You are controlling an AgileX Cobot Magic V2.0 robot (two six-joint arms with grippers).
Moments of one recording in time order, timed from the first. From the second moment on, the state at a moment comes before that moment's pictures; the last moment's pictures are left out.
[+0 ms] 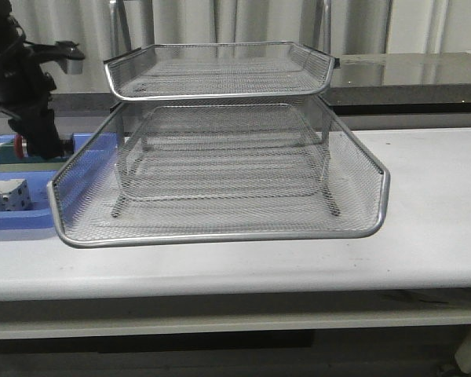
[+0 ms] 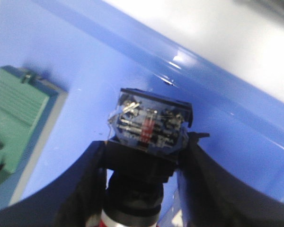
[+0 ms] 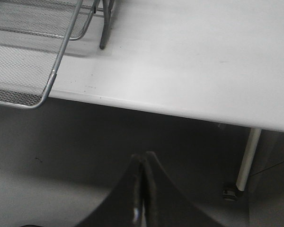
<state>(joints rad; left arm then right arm) -0.02 2.37 -2.22 -0.15 1.20 0.99 0.07 0.50 -0.77 0.12 1.02 -0.11</state>
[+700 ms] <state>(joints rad) -0.02 2.10 -2.23 -0.15 1.25 0.78 0.07 0.50 -0.77 0.12 1.02 -0.11</state>
